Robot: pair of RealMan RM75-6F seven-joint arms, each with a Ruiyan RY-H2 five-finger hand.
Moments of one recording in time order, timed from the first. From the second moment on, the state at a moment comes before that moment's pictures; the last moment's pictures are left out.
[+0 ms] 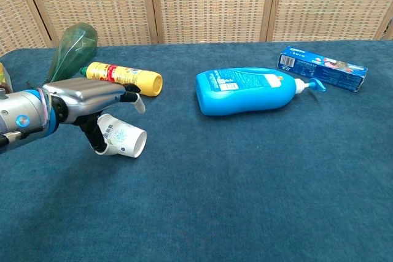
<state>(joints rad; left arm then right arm) -0.83 -1.58 -0.11 -1.77 0.68 1.14 0.91 0.07 -1.20 0.02 -1.70 -1.58 1.49 -0.11</state>
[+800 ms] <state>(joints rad) -0.89 -1.70 -0.08 -1.69 0.63 1.22 1.04 0.07 -1.19 0.02 -1.70 -1.58 1.50 -0.09</state>
